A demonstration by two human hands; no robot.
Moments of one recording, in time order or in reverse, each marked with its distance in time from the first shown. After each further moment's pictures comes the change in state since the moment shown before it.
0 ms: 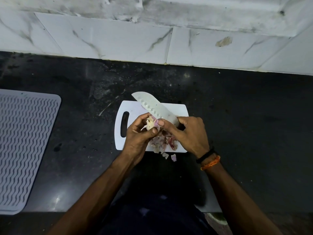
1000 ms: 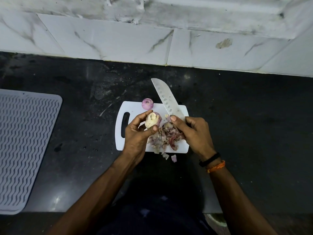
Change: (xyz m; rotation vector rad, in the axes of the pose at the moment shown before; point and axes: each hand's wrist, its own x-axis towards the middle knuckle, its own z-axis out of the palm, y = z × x) left_hand 0.004 -0.002 0.000 0.039 0.072 0.115; right_hand -0.005 0.004 -0.009 0.351 0.014 0.210
